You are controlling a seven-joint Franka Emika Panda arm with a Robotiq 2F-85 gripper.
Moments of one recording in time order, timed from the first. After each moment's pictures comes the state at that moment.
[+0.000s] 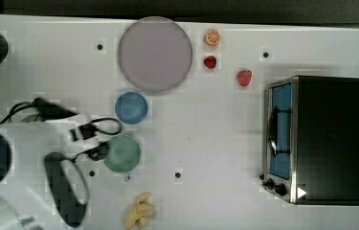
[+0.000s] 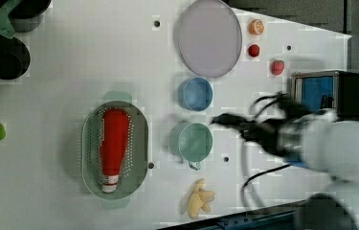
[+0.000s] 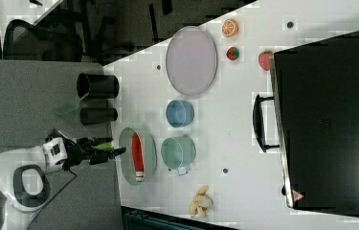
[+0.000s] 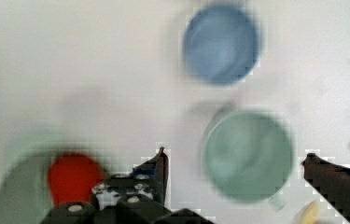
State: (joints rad) arm -0.15 -0.10 0.60 -2.19 -0.01 0.57 0.12
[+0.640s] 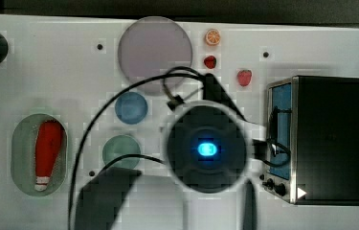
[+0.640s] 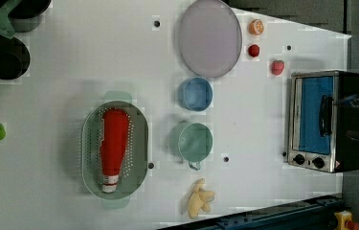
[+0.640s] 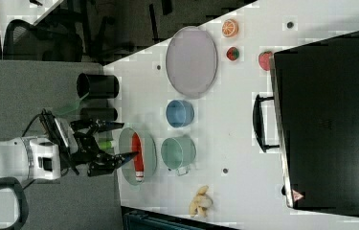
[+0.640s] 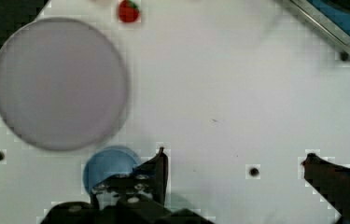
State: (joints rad) arm -0.26 -0.26 0.22 -2.07 0.02 0.27 0.12
